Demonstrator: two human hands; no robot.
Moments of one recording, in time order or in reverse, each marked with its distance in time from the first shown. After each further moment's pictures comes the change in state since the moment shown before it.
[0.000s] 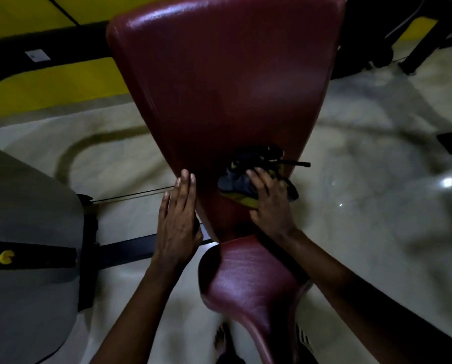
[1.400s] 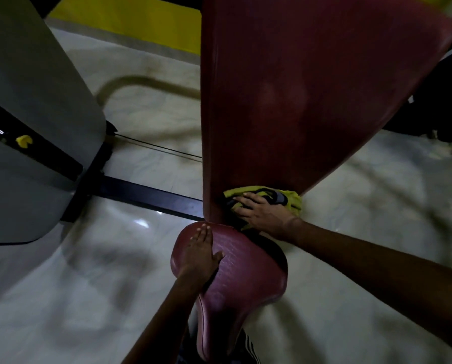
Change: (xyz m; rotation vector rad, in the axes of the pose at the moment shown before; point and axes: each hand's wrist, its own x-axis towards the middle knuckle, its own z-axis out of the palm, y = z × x) left_hand -0.098 0.063 0.159 -0.252 -0.390 -0.566; right_hand 0.020 0.052 0.027 -0.697 -0.832 -1.277
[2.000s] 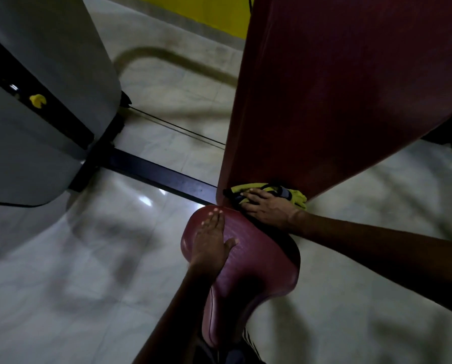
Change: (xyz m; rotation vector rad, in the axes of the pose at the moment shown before) left_hand -0.008 -0.005 0.012 -0.168 0.122 -0.027; right_hand 0.046 -0.017 0.026 -0.099 -0.008 -0.187
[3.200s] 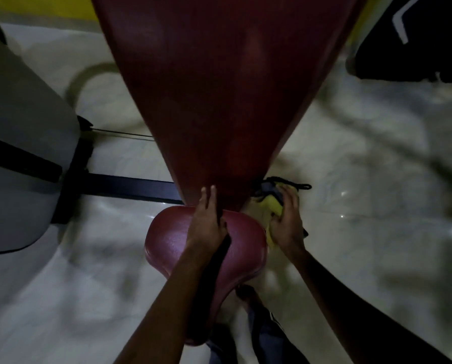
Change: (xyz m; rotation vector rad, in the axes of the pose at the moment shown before) left_hand 0.020 0.106 -0.001 -0.026 -0.034 0.092; right_hand -0.104 -0.105 0.067 1.552 0.848 1.439
